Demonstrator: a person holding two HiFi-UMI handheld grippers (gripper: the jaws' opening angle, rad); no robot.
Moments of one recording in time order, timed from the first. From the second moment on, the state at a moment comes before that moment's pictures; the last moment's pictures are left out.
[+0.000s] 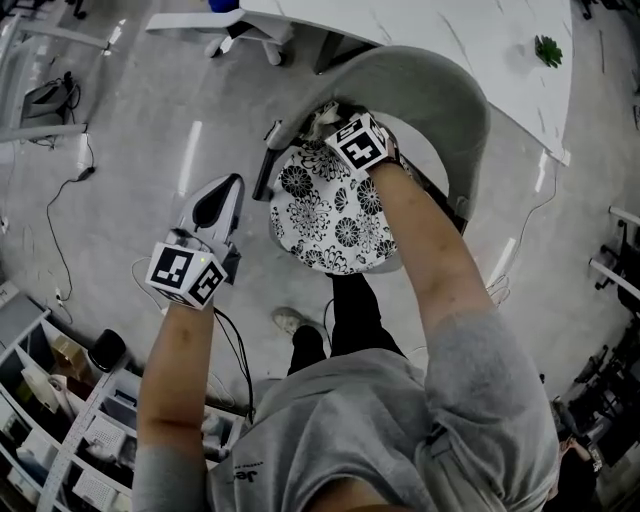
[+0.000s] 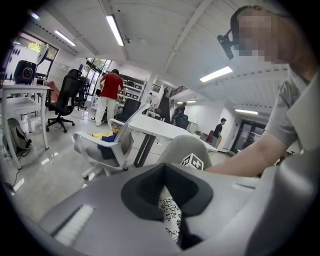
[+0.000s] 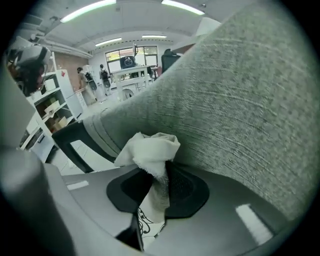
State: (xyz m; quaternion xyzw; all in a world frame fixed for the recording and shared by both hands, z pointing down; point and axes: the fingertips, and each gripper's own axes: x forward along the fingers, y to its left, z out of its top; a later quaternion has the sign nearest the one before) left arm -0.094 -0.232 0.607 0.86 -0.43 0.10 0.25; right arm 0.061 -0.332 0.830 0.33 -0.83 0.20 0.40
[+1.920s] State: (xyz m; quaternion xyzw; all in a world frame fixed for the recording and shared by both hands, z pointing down) left arm -0.113 -0.182 0.595 0.86 -0.43 0.09 0.24; right arm 0.055 -0.276 0.842 0.19 -0.86 0.11 0.46
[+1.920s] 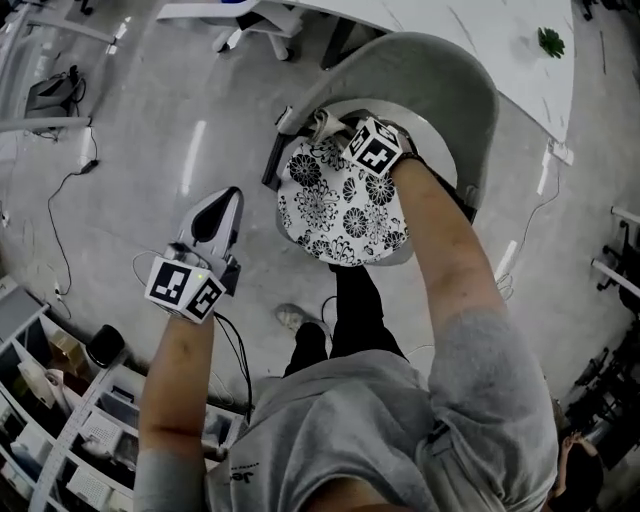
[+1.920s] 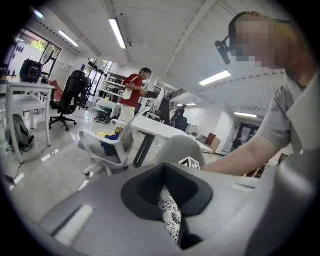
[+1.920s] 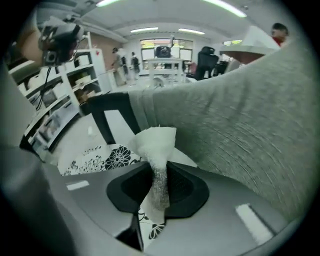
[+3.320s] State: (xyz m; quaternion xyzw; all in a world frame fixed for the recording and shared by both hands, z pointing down) left arm -0.048 -0.203 0.603 0.88 -0.37 0.10 0.26; right arm 0.309 -0.281 0.851 0.67 -0.56 0.44 0.22
